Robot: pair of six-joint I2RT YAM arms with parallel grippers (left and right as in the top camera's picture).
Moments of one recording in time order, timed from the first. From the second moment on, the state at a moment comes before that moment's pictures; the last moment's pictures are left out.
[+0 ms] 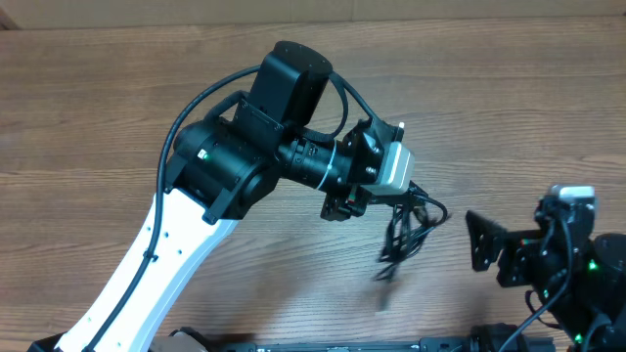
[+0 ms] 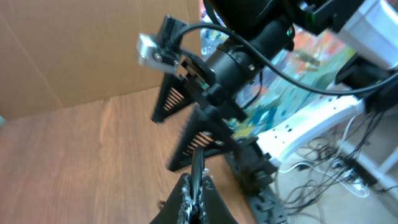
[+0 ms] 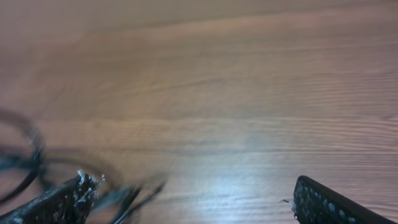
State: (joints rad) left arm -0.65 1.51 1.84 -1.01 1.10 0.71; right arm 0.01 0.59 1.14 -1.17 -0.18 0.07
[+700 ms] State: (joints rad) left arm -0.65 1.51 1.84 -0.82 1.12 0.80; right arm 0.01 0.59 1.12 -1.12 -0.48 -0.02
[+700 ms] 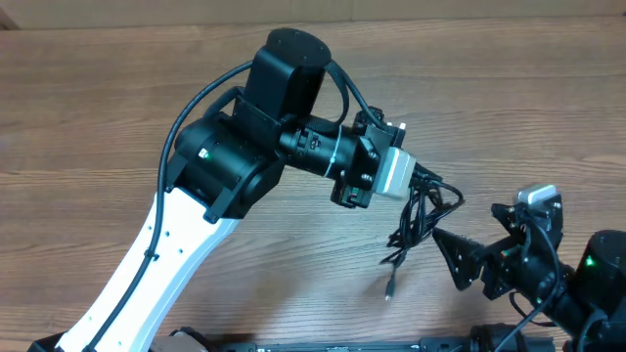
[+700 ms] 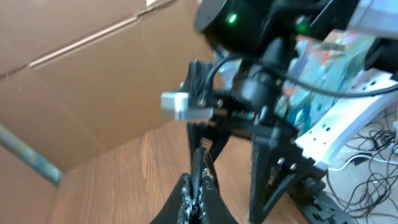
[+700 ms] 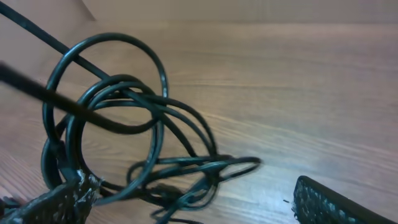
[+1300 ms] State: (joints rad) left arm -0.65 1.52 1.84 -0.76 1.38 0.80; right arm 0.01 0.81 1.10 -0.99 -0.69 -0.28
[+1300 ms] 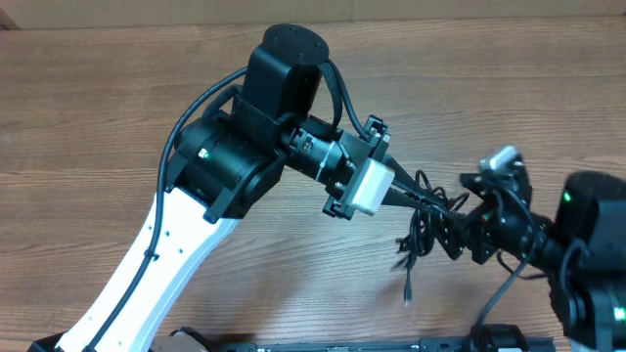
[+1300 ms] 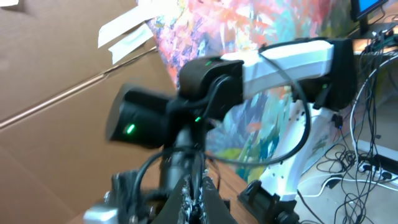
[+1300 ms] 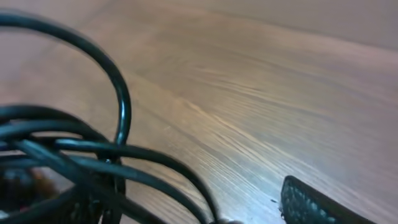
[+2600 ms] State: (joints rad) left arm -0.65 1.52 1.84 -0.94 0.76 0.48; right arm 0.01 0.96 1.10 -0.95 -0.56 -0.04
